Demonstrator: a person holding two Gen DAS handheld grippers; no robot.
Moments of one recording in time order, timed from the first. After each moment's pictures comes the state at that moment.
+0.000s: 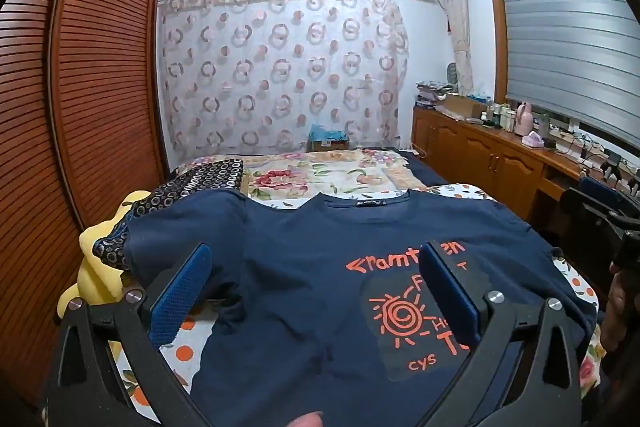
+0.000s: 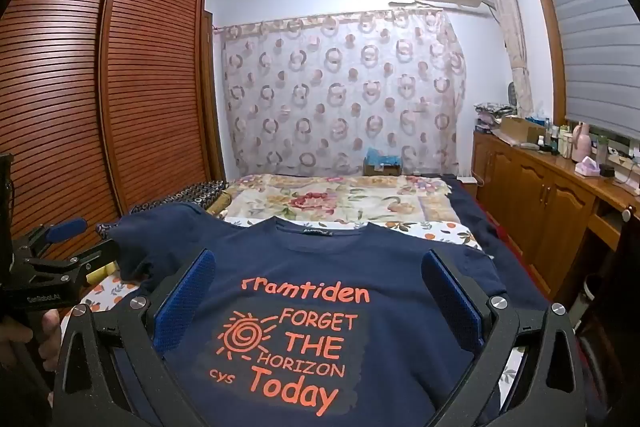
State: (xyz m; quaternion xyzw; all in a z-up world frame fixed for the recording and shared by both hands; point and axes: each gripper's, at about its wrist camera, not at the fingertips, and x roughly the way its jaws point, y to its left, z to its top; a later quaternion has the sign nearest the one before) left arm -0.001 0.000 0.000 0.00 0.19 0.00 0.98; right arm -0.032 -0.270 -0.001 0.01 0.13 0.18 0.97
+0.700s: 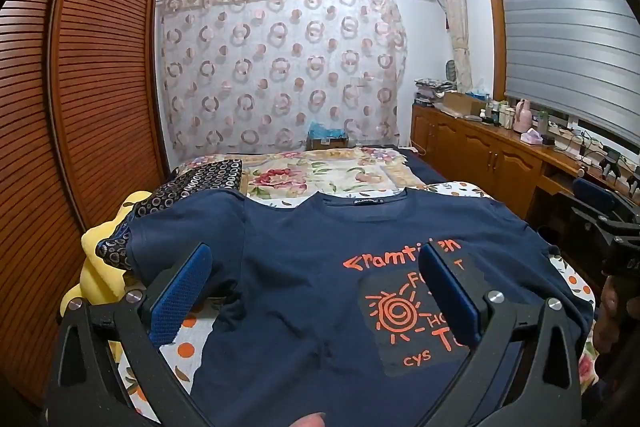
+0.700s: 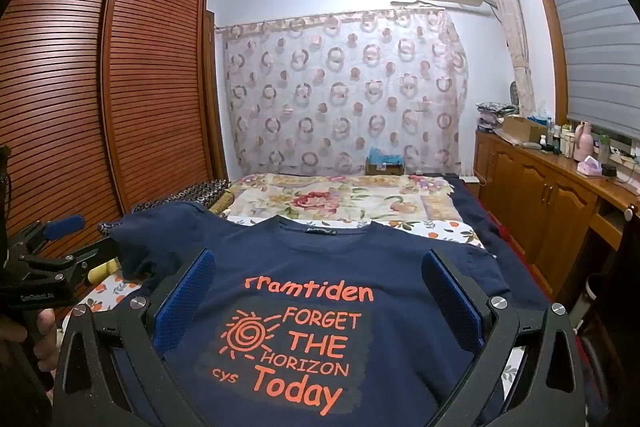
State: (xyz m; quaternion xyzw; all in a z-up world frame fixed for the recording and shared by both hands) left arm 0.002 -0.002 -0.003 0.00 0.20 0.00 0.98; right arm -0.032 -0.270 -0.002 0.01 0.14 0.18 0.97
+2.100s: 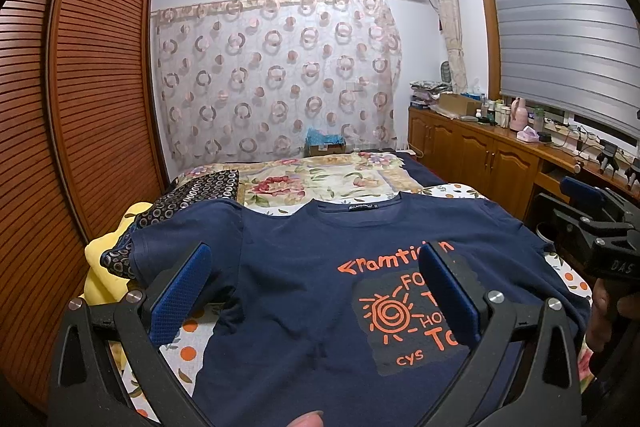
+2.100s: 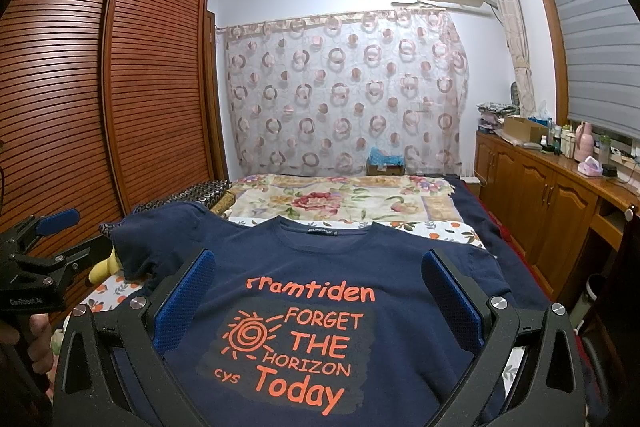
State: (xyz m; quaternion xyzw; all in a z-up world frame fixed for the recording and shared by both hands) left arm -0.012 -0.014 0.016 0.01 0.19 0.00 0.98; right arm -0.034 -0.268 -0.002 0.01 0.13 0.18 0.97
